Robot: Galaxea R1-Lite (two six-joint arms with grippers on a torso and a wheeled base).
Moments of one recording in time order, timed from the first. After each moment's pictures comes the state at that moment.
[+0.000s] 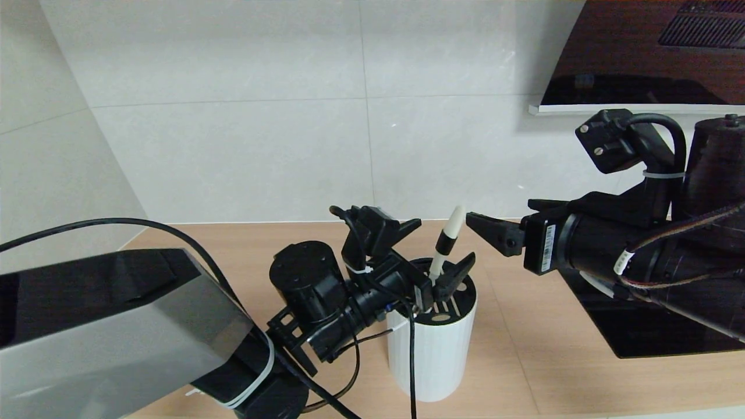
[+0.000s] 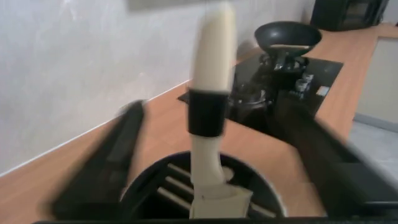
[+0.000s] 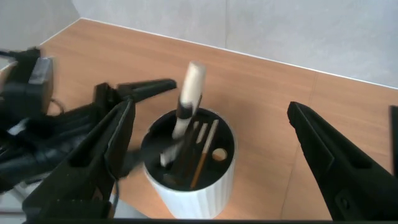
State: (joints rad) left arm -0.73 2.14 -0.77 -1.57 -0.16 -0.02; right arm 0.77 1.48 -0.88 -0.45 -0.29 0.12
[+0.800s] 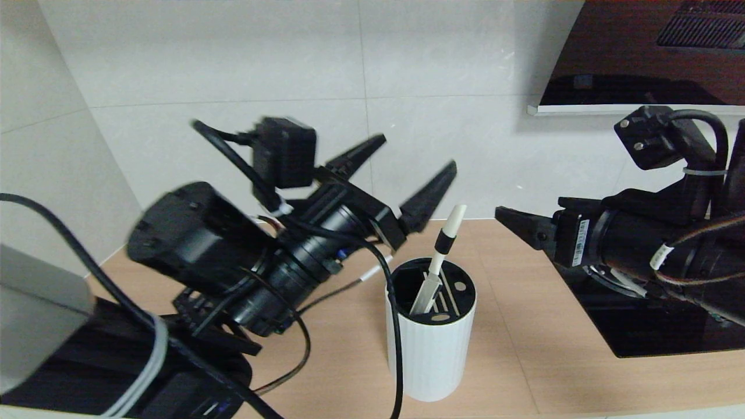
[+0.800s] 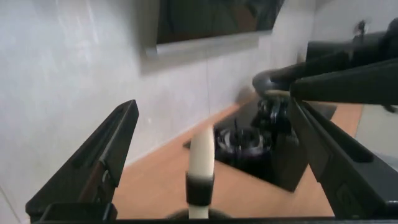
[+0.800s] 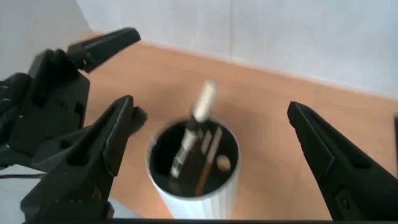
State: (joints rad) left arm -0.73 1.87 -0.76 -1.58 -0.13 -0.03; right arm 0.71 1.41 -0.84 -0.44 -0.31 0.12
